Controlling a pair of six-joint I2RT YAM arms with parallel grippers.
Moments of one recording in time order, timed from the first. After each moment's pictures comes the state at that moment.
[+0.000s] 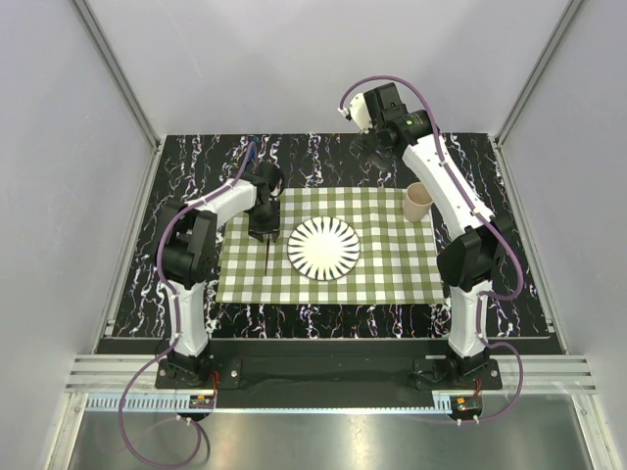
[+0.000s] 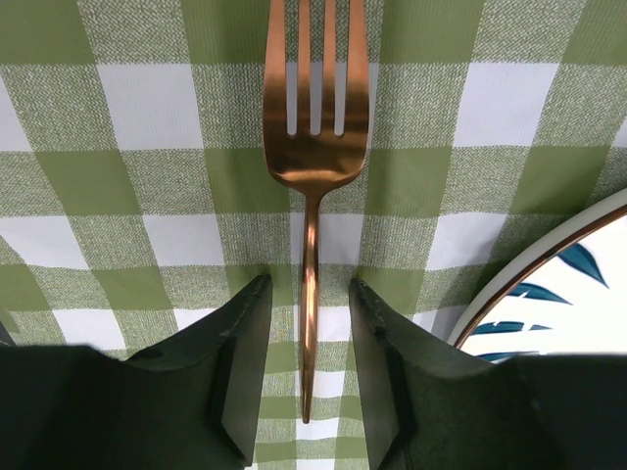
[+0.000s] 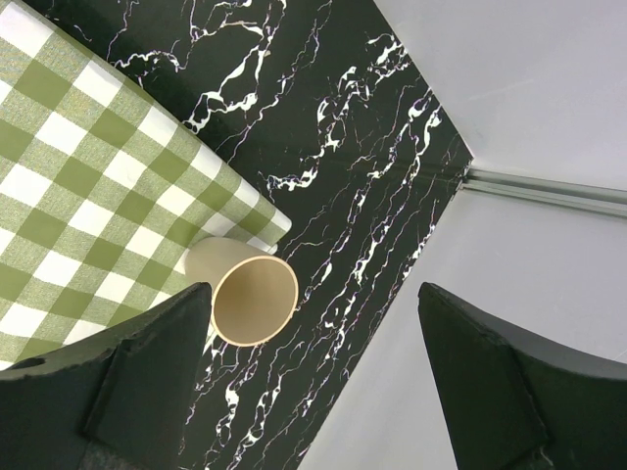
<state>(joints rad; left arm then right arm) -0.36 2.03 1.48 -0.79 -0.04 -0.38 0.44 2.04 2.24 -1.01 0.38 -0.57</state>
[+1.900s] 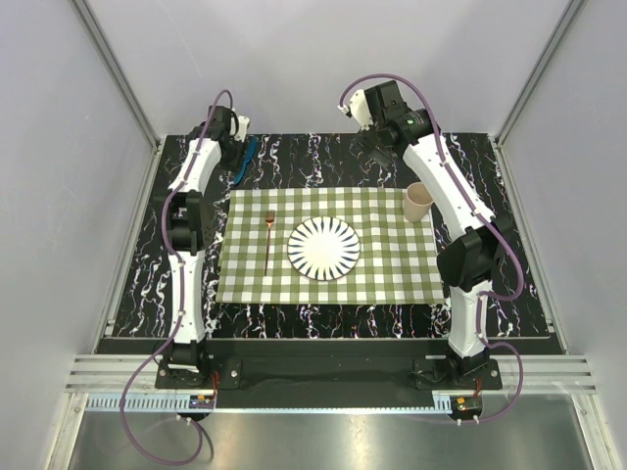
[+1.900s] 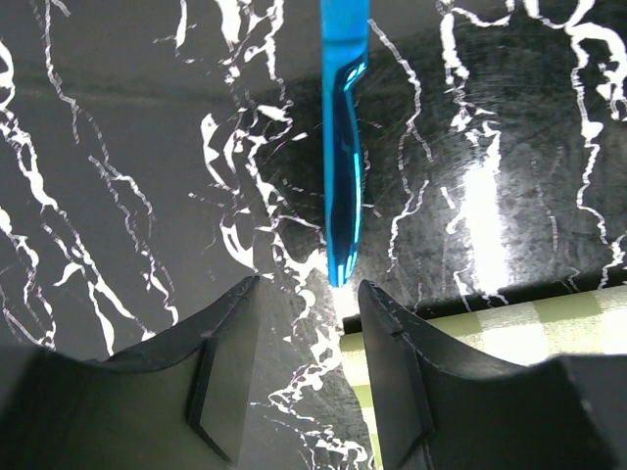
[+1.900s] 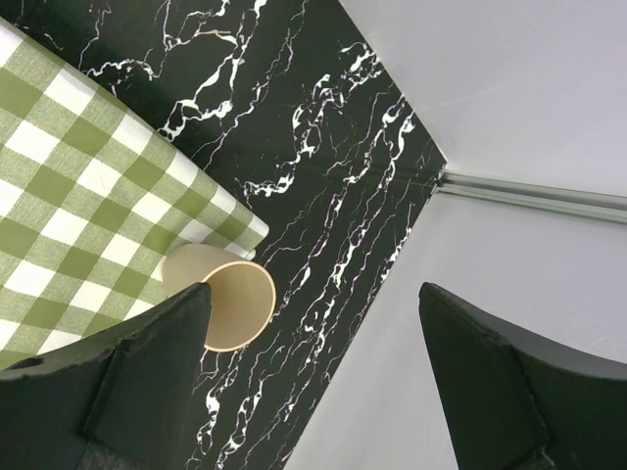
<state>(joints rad) -0.06 2.49 2.35 -0.83 0.00 0.23 0.45 2.04 2.25 -0.99 0.41 -0.61</state>
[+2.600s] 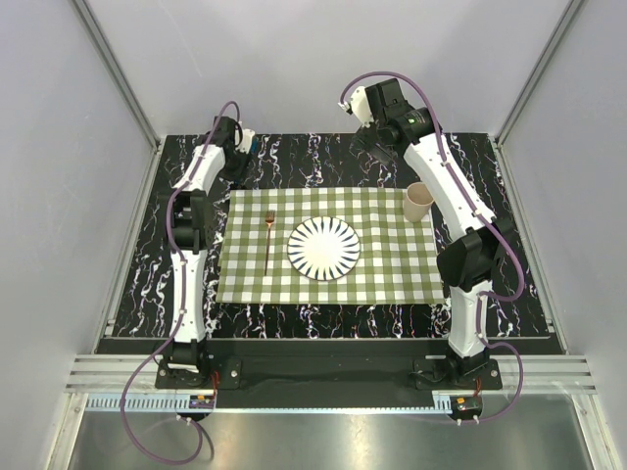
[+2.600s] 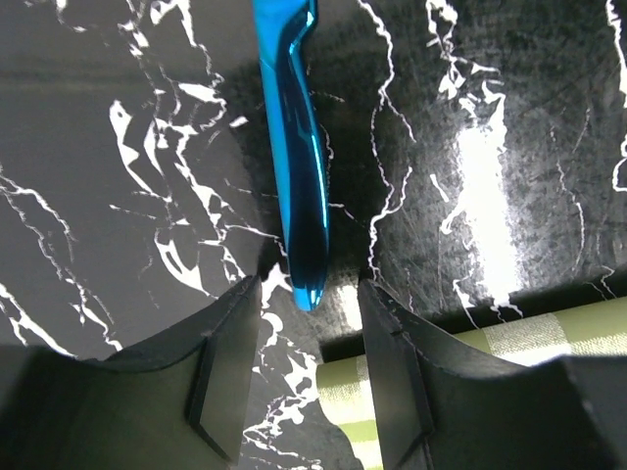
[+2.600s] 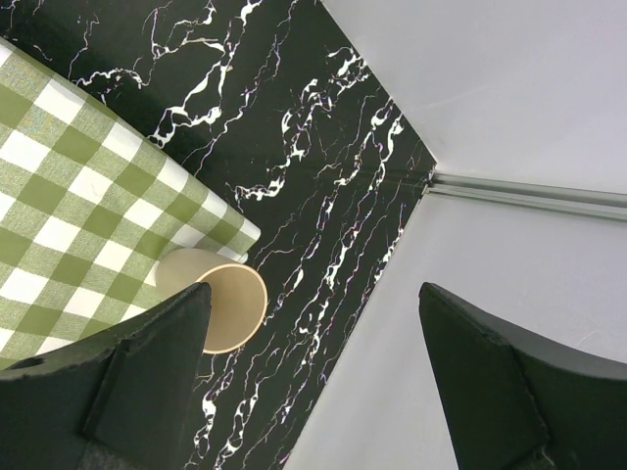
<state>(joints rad) -0.06 2.54 2.30 -0.82 0.04 0.28 0.45 2.04 2.27 -0.99 0.43 -0.61</state>
